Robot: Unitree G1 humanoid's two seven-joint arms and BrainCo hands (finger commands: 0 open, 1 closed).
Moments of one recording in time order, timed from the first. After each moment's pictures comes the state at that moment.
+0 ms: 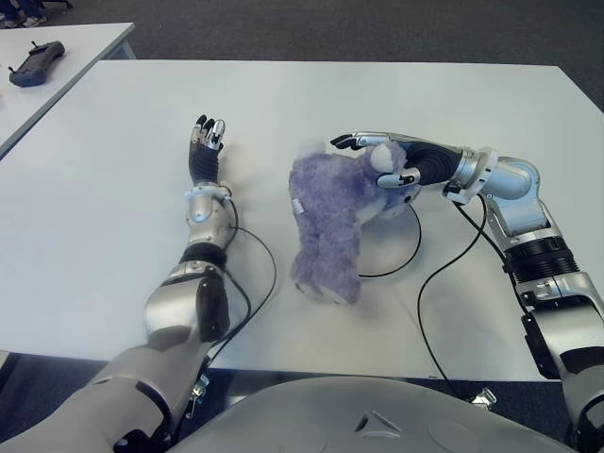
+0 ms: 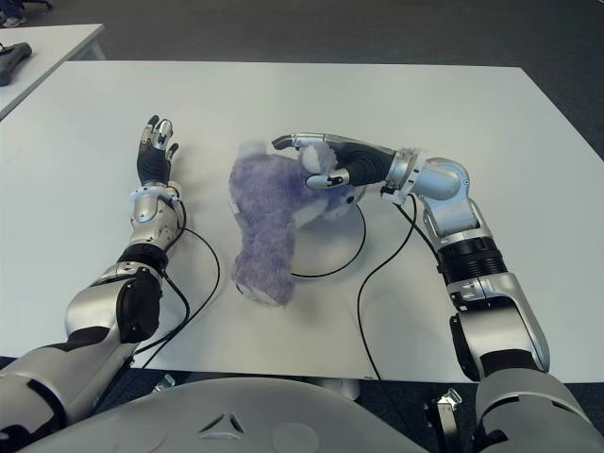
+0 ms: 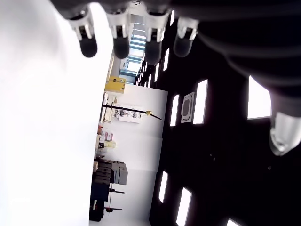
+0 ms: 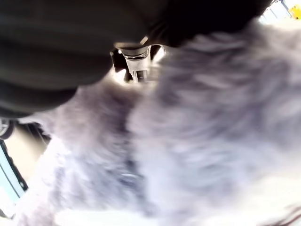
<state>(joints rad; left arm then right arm) -0.64 0.09 0.42 1.16 -0.11 -0.54 -0.03 -0.54 -0.58 0.21 0.31 0.16 -0.57 0.82</state>
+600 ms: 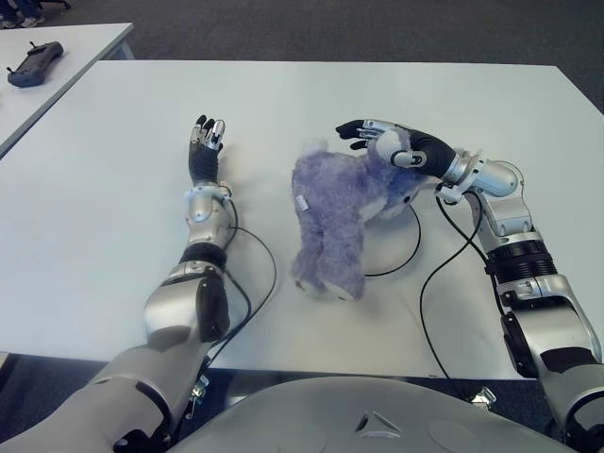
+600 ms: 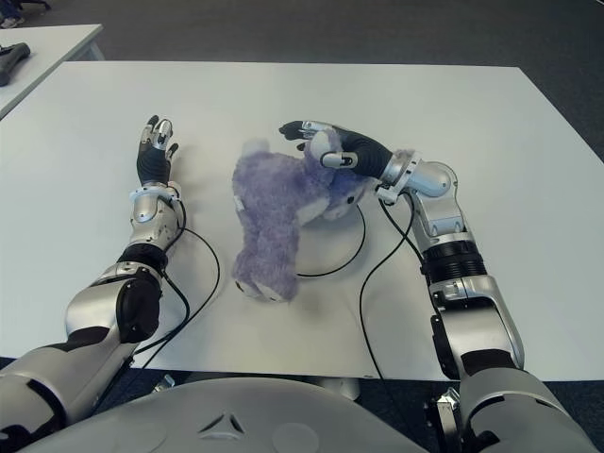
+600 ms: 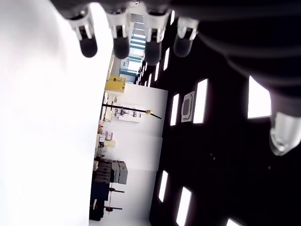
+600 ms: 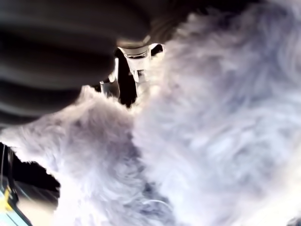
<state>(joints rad) -0.64 0.09 0.42 1.16 -0.11 -0.54 -0.03 -0.55 -0.49 0.13 0.38 0.33 -0.29 0.95</state>
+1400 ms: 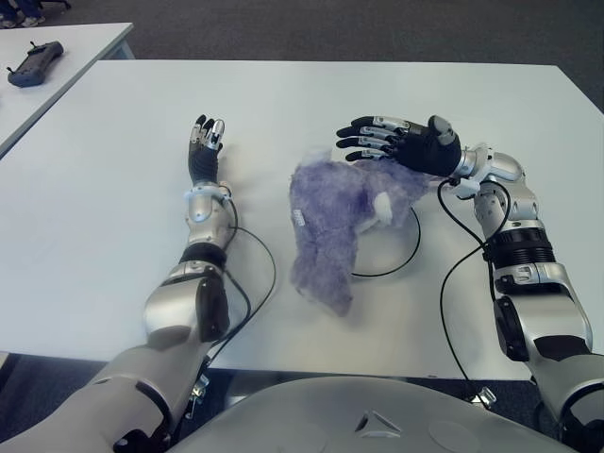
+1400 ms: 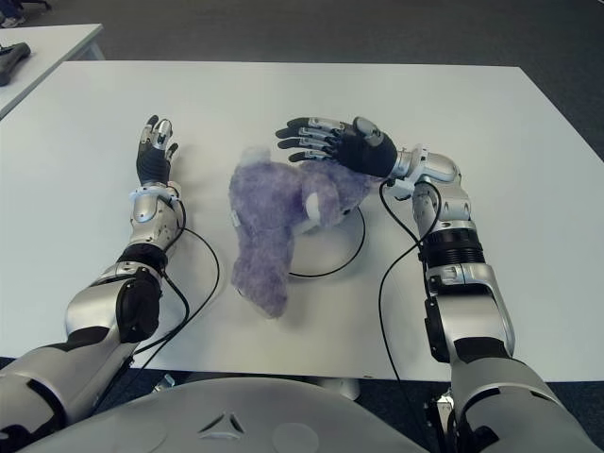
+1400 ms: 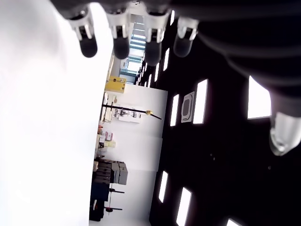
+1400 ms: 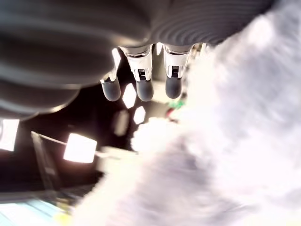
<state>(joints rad) -0.64 0.09 0.42 1.16 -0.11 -0.54 -0.03 -0.61 -0.44 0.01 0.49 0.63 0.09 1.32</state>
